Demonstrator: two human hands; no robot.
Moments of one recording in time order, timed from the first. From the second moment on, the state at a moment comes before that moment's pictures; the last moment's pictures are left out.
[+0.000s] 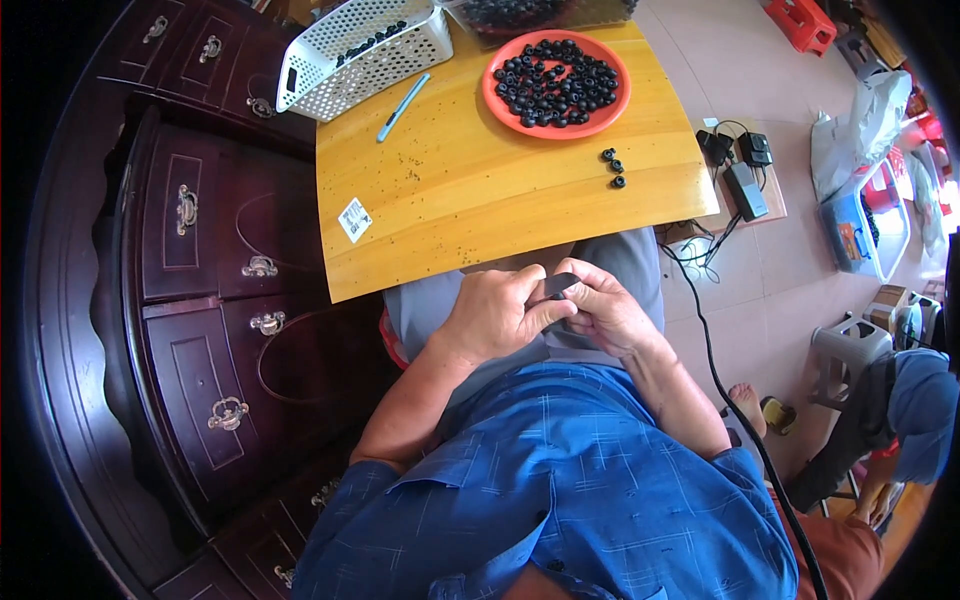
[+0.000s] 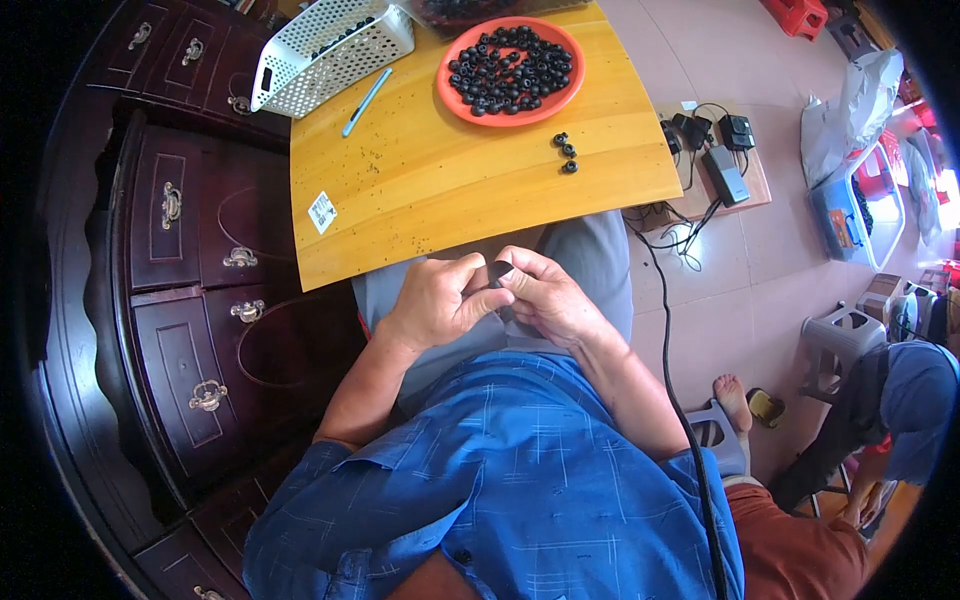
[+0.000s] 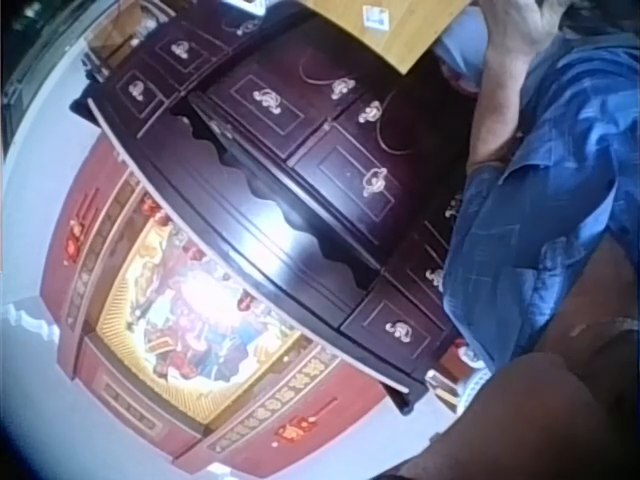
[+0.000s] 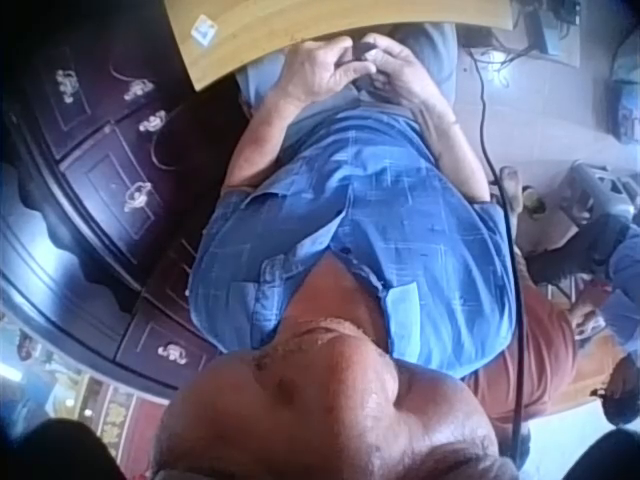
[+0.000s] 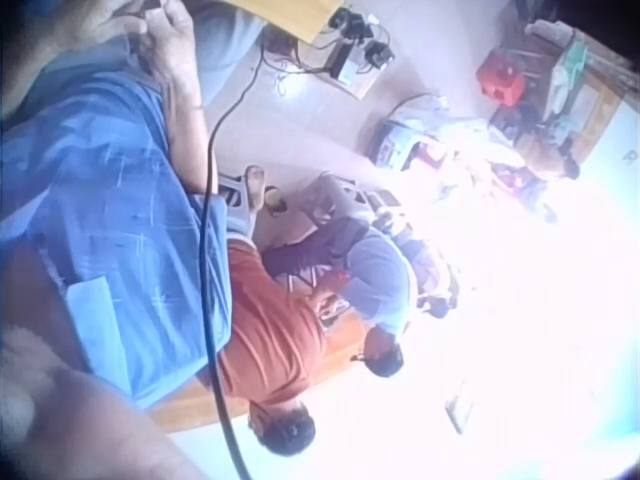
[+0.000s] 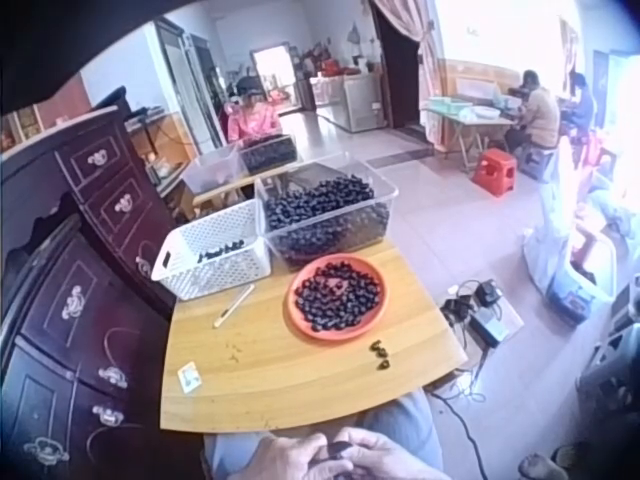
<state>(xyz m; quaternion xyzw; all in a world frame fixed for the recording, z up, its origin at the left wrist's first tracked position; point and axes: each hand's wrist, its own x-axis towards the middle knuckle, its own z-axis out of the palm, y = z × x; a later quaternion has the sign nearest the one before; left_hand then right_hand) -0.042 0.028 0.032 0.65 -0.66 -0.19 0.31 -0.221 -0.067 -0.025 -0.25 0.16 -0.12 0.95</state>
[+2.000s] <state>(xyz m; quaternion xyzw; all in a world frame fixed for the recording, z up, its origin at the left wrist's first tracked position) -0.062 -0.109 0.015 0.70 -0.67 -0.08 0.24 -0.244 -0.085 -0.061 -0.12 0.26 -0.21 0.94</state>
